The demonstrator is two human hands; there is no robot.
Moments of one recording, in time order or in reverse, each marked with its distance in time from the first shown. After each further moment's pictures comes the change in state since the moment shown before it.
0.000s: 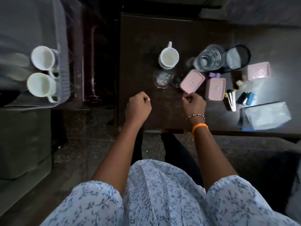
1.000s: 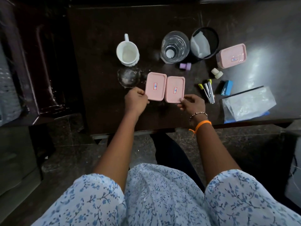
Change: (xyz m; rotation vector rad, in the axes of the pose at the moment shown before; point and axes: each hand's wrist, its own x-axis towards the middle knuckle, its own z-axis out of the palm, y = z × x) left_hand 0.036 0.066 0.115 -0.316 -0.075 -0.154; right_hand 0.076 0.108 -0.042 0.639 -0.135 0.311
